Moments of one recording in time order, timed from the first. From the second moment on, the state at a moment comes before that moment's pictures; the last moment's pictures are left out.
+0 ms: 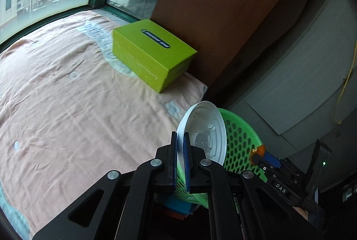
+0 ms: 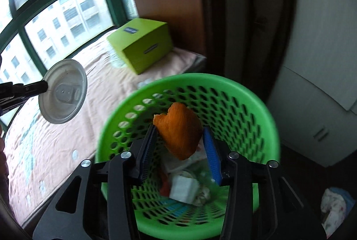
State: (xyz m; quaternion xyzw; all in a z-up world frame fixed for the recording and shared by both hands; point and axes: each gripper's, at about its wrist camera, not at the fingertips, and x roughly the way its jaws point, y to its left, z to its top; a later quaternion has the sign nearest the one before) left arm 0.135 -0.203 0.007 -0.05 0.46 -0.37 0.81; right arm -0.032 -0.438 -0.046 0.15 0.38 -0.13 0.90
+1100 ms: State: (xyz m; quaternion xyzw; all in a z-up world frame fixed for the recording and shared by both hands) left arm 0.092 -0.285 -0.026 0.01 0.49 -0.41 0.77; right arm -0.069 -0.454 -0.029 0.19 0.33 -0.13 0.92
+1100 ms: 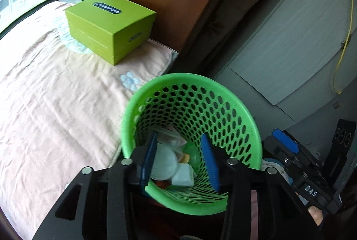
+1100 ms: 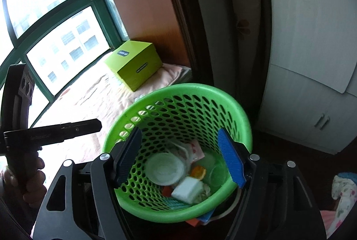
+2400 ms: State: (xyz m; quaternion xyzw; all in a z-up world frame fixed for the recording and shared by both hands) left arm 0.118 -0.062 0.024 0.01 0.37 -0.10 0.92; right arm 0.015 -0.313 0.010 0.10 0.32 0.01 0.94
